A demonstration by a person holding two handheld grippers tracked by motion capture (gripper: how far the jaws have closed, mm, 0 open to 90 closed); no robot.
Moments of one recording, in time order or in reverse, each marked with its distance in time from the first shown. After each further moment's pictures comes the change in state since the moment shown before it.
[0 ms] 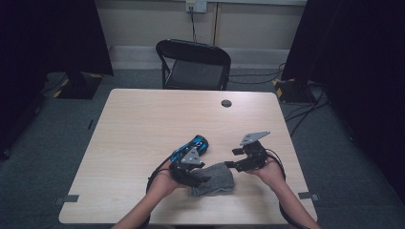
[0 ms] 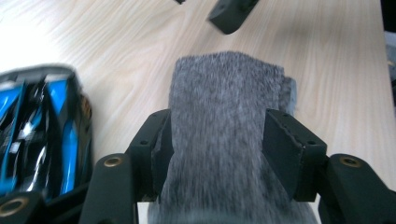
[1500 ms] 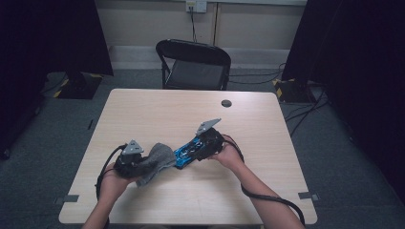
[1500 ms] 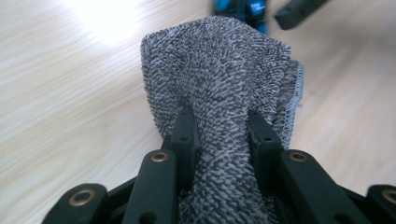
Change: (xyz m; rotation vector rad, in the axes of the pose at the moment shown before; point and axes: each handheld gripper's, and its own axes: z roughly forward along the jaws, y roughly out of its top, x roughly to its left) left arm 0.052 -0.095 -0.124 0.002 0.331 -0.343; right arm 0.024 0.089 0.111 0.026 0.036 -0.182
